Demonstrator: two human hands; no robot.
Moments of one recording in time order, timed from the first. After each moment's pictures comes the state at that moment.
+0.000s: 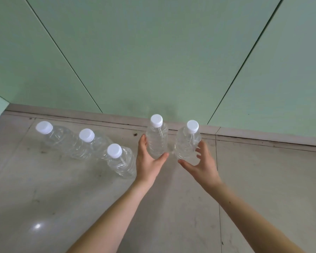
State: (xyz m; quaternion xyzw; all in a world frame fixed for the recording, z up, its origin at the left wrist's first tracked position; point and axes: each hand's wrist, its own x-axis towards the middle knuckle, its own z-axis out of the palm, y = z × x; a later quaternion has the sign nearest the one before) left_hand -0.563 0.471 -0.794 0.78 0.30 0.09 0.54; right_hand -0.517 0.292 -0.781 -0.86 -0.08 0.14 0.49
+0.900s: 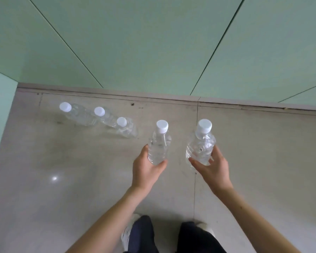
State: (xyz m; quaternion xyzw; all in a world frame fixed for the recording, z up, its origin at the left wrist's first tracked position) left_hand -0.698 0.419 -0.614 0.81 0.32 -0.05 0.49; right_hand -0.644 0.221 -0.596 -0.84 0.09 0.18 0.51
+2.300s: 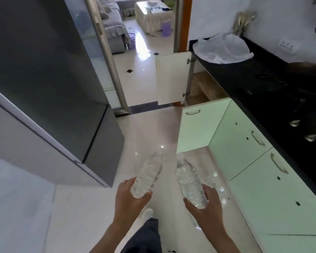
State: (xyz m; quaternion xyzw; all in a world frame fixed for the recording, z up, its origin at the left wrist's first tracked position) left_hand -1.105 0.409 0.085 0.57 0.68 0.35 0.30; right_hand -0.866 0.369 0.072 -0.72 -0.47 0.33 0.39
